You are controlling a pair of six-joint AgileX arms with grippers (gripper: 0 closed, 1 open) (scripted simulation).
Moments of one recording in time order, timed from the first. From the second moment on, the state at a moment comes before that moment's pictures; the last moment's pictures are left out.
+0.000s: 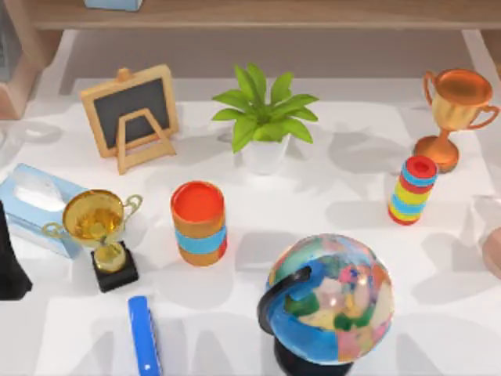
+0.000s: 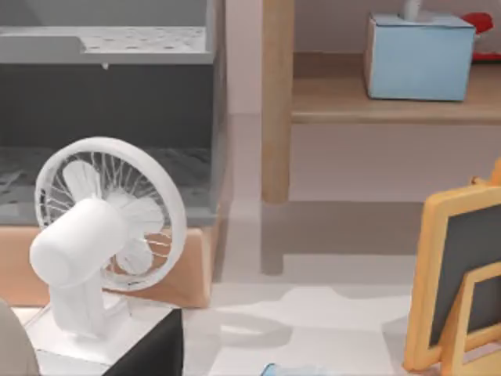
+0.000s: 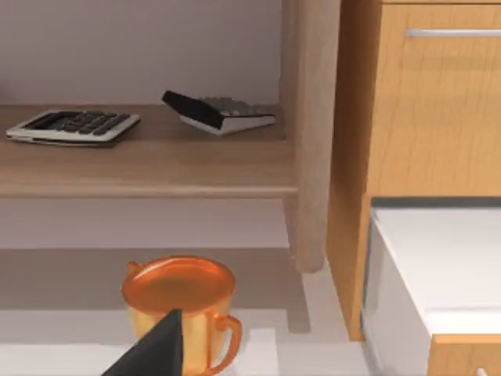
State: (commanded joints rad) left arm 0.00 0.00 0.00 0.00 0.00 0.00; right arm 0.07 0.22 0.22 0.01 0.08 0.00
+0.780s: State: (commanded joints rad) left arm 0.00 0.00 0.00 0.00 0.00 0.00; right arm 0.39 1.46 1.34 0.10 0.43 0.01
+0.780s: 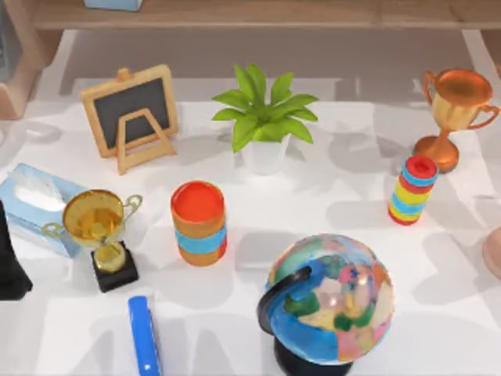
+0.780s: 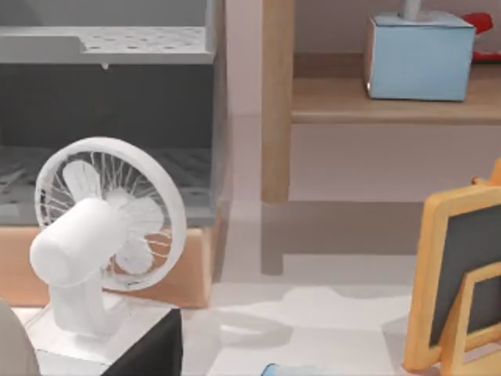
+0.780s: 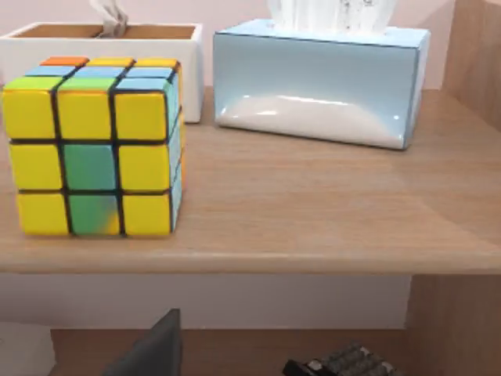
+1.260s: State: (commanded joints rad) left arm 0.00 0.00 0.00 0.00 0.00 0.00; right arm 0.50 1.83 1.68 0.14 0.53 0.02
